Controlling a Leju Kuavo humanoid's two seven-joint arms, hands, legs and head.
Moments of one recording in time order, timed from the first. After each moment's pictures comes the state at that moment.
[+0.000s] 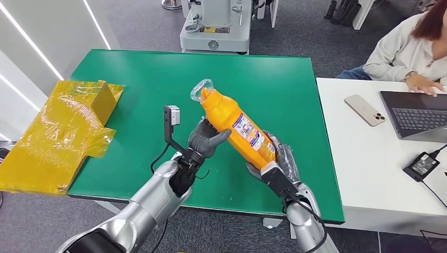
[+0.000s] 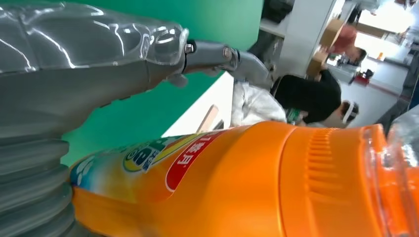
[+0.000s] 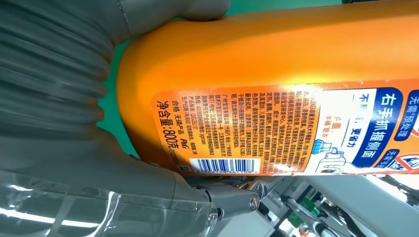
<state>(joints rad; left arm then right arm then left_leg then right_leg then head) -0.64 -0.21 -0.35 -0.60 0.44 -0.36 -0.34 -0.33 0.11 0.45 -0.93 0.32 -0.13 -0.56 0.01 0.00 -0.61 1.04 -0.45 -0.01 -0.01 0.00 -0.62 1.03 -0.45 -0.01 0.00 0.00</state>
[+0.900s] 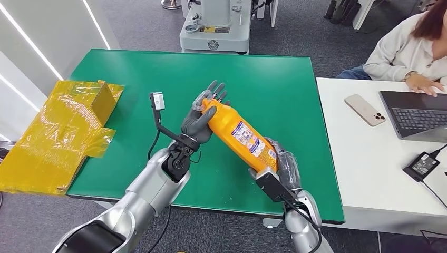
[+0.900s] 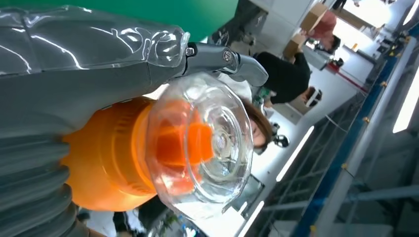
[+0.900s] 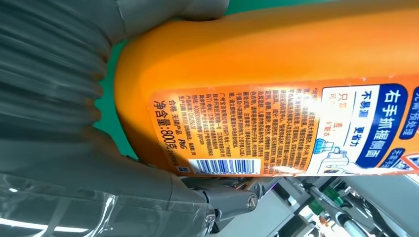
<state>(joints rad) -0.68 -0.22 -0.23 -0.62 0.63 -0.49 -0.24 -0.27 0.12 0.40 -0.94 0.49 -0.20 -0.50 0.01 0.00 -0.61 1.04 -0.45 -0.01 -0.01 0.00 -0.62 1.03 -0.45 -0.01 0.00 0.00</state>
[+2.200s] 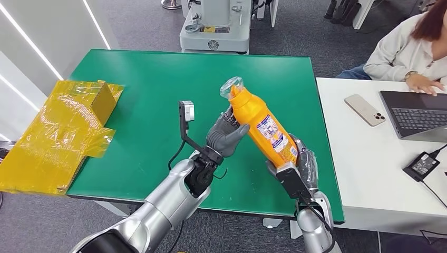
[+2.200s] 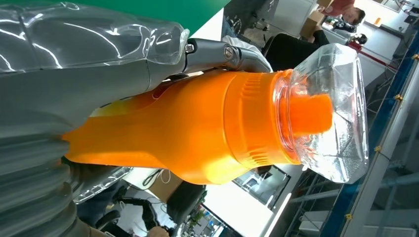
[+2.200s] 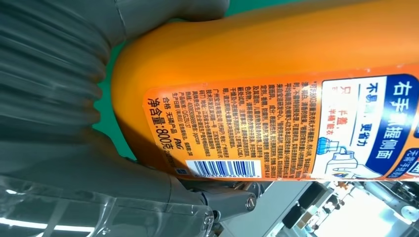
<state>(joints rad) -0.65 -0.32 -0.36 -0.62 0.50 -0.41 -0.31 -0.25 0.13 0.29 -1.01 0.45 -0.20 -0.51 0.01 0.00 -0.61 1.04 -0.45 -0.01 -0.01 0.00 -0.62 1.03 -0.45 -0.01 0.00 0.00</state>
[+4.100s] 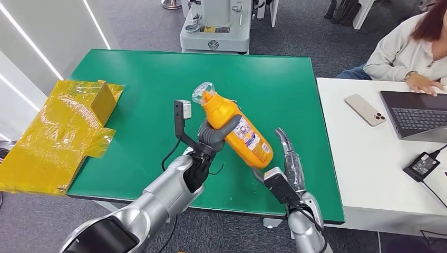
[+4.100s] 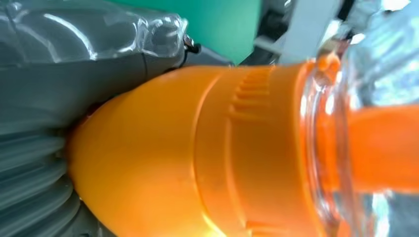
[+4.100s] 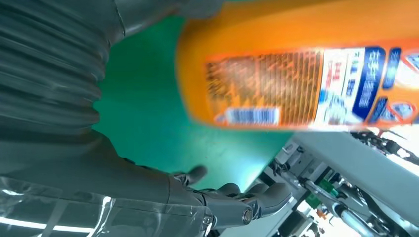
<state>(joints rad) -0.74 -0.29 -0.39 -0.44 0.49 -0.23 -0.48 -0.24 0.15 0.34 -1.00 0.43 -0.17 -0.55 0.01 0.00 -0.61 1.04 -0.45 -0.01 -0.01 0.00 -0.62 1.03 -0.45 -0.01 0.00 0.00</state>
